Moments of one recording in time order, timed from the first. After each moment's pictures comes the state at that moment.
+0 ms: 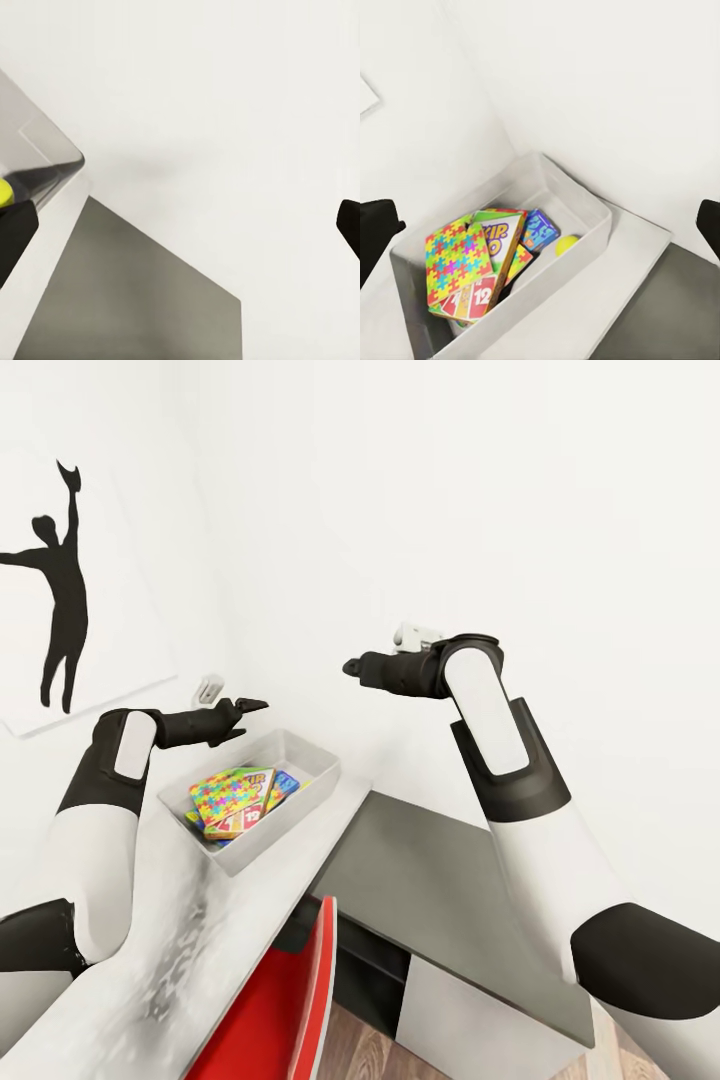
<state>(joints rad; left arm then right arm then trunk) -1.16 0.11 0.28 -0.86 0.47 1.04 -0.35 -1.20 0.15 0.35 -1.43 -1.07 1.01 -0.77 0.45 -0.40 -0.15</state>
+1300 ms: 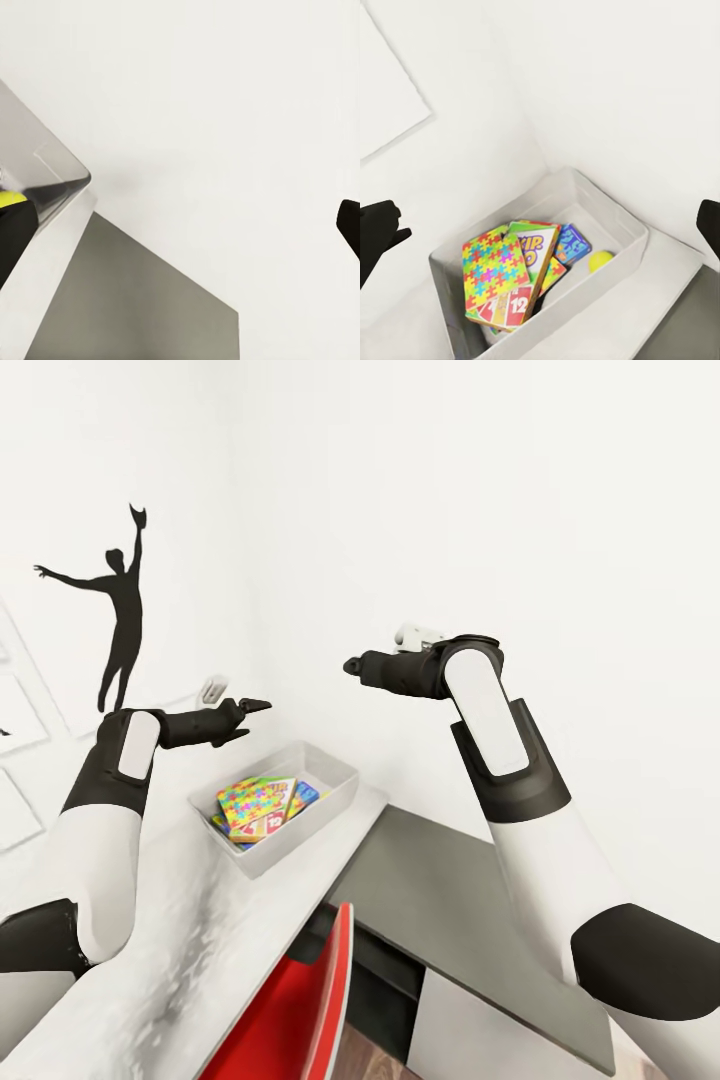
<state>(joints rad) -1.16 0.10 0.28 -0.86 0.47 1.04 -0.35 -1.20 0.14 0.35 -1.43 -1.07 0.99 -0.77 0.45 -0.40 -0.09</state>
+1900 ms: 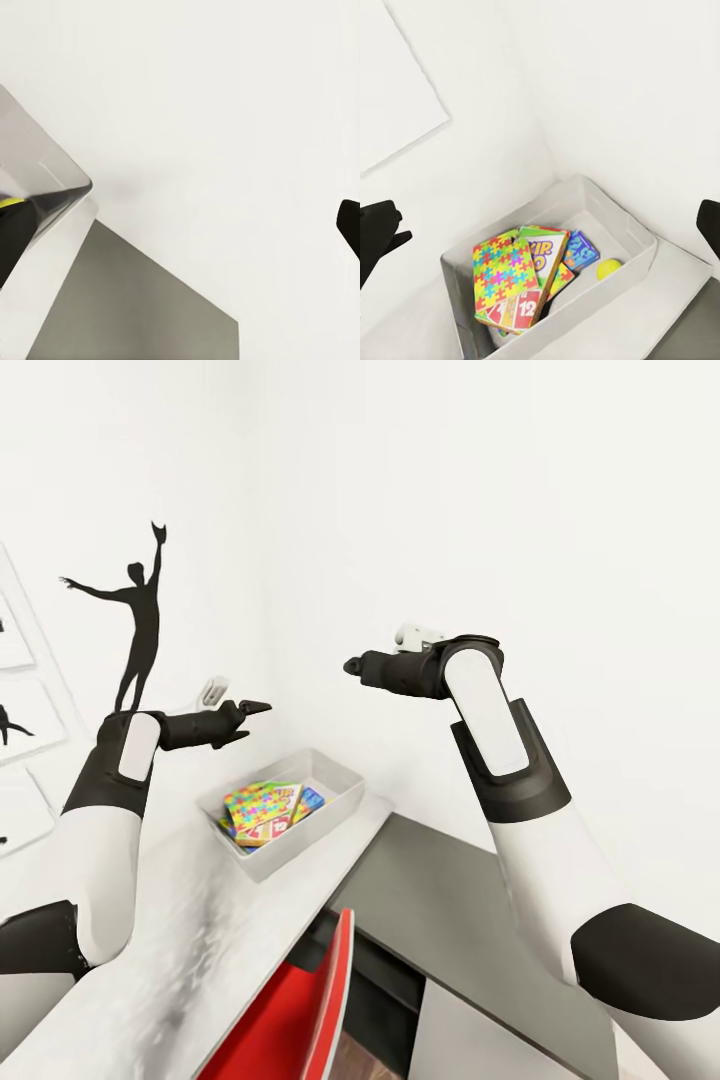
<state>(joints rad) -1.16 0.10 0.28 -0.86 0.47 1.04 -0.35 -1.20 0.14 0.35 -1.43 -1.07 0.99 -0.77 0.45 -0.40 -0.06</state>
